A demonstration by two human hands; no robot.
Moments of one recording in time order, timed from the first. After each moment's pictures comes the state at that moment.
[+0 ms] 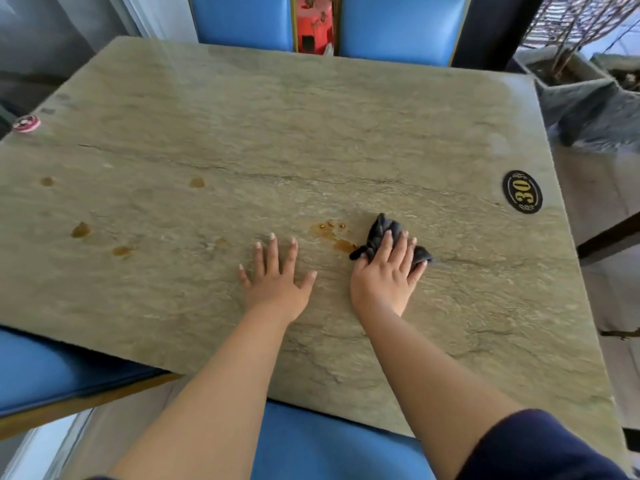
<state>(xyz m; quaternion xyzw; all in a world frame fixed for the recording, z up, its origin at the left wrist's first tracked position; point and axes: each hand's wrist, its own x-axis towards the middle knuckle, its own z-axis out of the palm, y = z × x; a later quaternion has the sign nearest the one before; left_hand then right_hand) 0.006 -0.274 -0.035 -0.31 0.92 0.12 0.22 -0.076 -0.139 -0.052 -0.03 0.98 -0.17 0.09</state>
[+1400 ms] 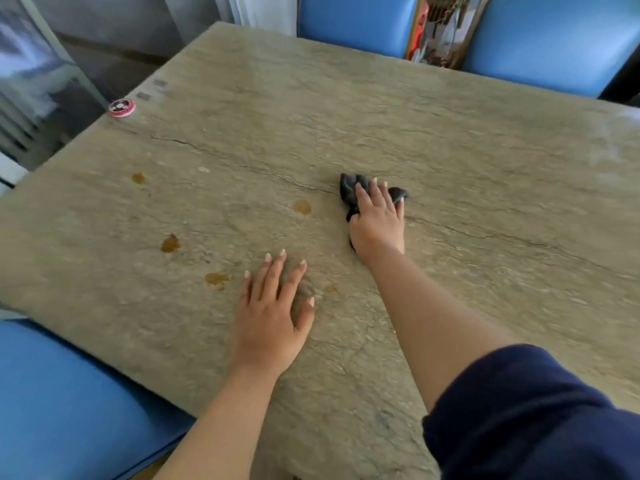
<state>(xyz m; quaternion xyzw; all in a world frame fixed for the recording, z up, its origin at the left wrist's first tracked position) 0.082 -0.450 -0.072 -0.30 0.95 0.07 -0.05 -0.148 -0.408 -0.056 -0.31 0.93 -0.19 0.08</state>
